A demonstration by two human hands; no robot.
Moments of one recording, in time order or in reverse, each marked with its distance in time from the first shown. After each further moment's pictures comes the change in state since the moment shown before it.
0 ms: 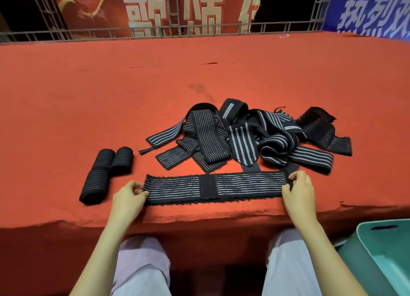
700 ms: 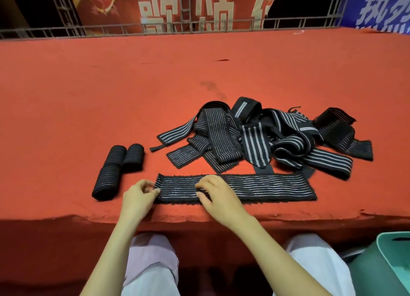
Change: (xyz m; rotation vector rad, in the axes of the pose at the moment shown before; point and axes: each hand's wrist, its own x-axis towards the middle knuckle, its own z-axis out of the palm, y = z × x) left_hand 0.002 -0.001 -0.002 -0.106 -0.019 -0.045; right_hand -0.062 -0.122 0.094 0.103 -0.513 -0.708
